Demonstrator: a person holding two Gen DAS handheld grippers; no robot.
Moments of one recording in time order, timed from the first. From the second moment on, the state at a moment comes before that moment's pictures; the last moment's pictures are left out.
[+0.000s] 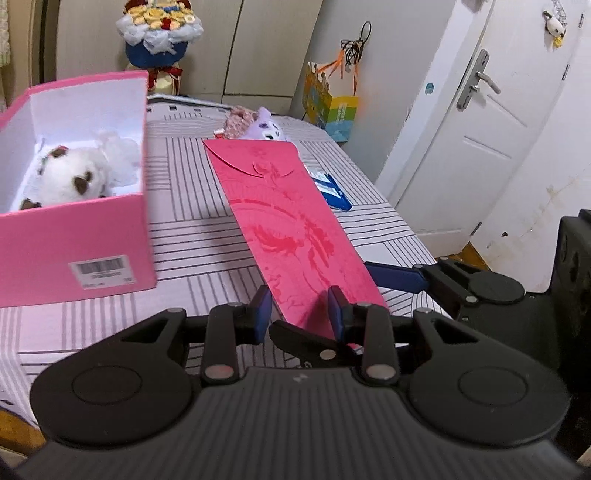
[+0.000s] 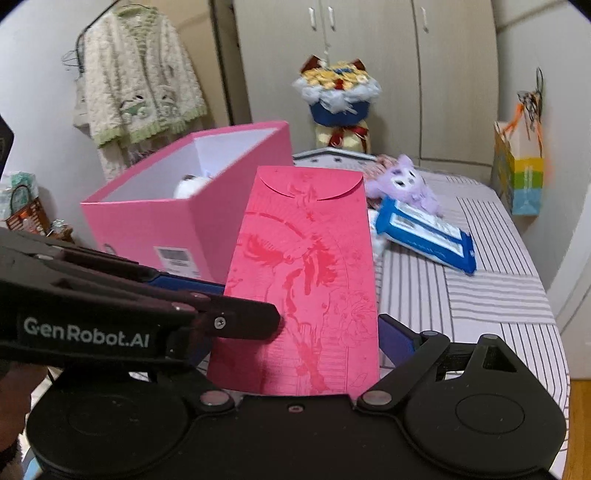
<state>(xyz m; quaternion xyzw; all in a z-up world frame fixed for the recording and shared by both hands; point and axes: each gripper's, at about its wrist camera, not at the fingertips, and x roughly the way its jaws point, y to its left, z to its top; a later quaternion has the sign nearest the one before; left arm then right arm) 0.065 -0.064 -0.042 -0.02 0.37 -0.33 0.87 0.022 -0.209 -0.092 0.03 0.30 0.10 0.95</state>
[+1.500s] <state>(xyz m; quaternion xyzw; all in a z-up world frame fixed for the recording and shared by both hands) 0.248 0.071 0.001 -0.12 0.35 -0.23 0.90 0.228 -0.099 -0.028 0.03 0.29 0.21 0.93</state>
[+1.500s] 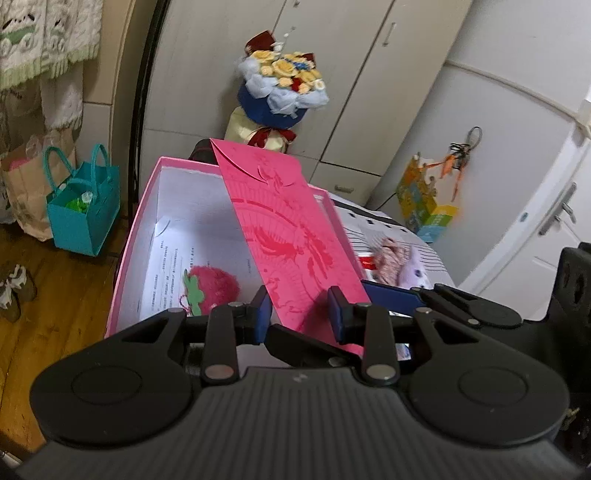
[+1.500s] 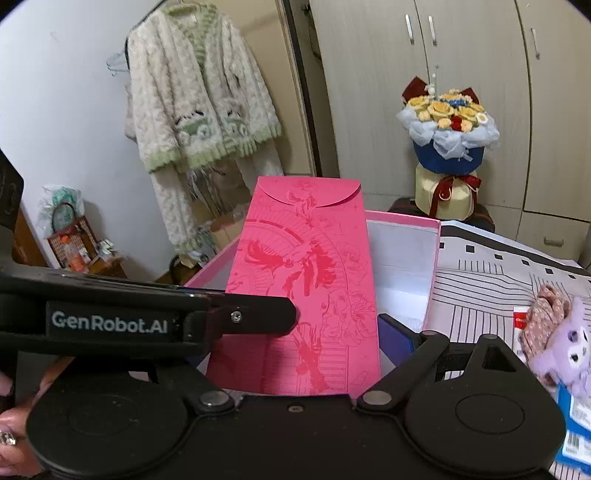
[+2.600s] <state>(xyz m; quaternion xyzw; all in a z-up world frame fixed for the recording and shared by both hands) 0.218 0.082 0.020 -0.08 0.32 -0.19 0.92 0.215 -0.099 -0.018 -0.06 0.31 0.20 0.93</state>
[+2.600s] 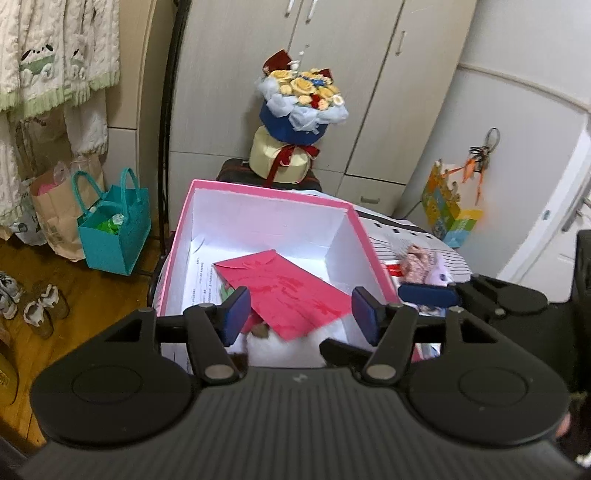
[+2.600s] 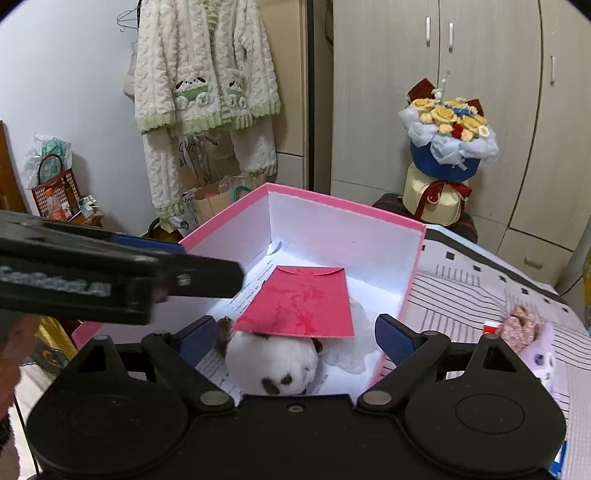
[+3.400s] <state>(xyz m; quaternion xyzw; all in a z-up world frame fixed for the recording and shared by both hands) 0.102 0.079 0.050 -0.01 0.27 -0.23 0.94 0.087 -0.146 0.024 -0.07 0.23 0.21 0.95</state>
